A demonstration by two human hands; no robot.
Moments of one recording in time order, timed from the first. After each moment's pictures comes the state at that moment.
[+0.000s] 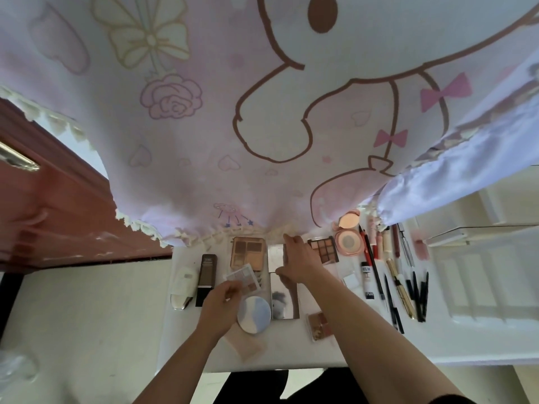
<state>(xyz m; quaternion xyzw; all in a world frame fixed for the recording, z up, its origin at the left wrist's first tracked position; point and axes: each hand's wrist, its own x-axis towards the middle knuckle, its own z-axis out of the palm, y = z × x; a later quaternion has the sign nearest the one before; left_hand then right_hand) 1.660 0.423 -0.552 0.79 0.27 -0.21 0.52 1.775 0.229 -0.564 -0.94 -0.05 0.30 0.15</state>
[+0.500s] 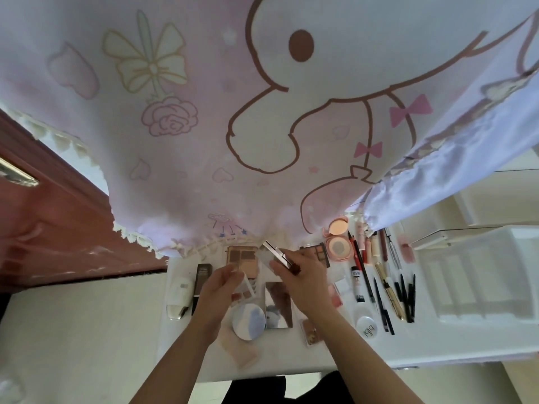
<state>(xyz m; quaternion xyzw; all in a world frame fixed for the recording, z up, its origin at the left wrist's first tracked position) 1.681 0.408 -0.492 0.64 0.30 -0.16 0.69 1.709 0.222 -0.477 -0.88 0.05 0.08 0.46</state>
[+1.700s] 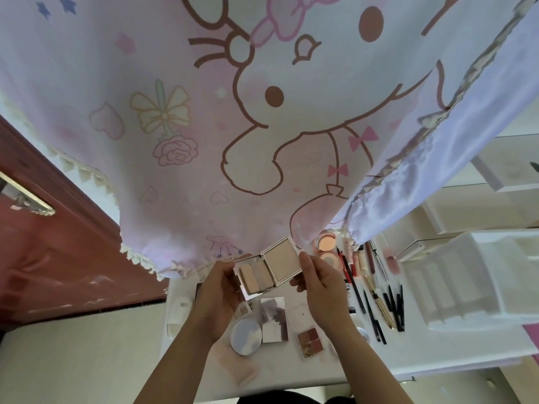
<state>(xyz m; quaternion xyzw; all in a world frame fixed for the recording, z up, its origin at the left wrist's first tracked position) 1.688 0.391 -0.409 0.48 0.21 -0.17 0.83 1.681 0.199 -0.414 -0.77 0.11 0.00 0.63</state>
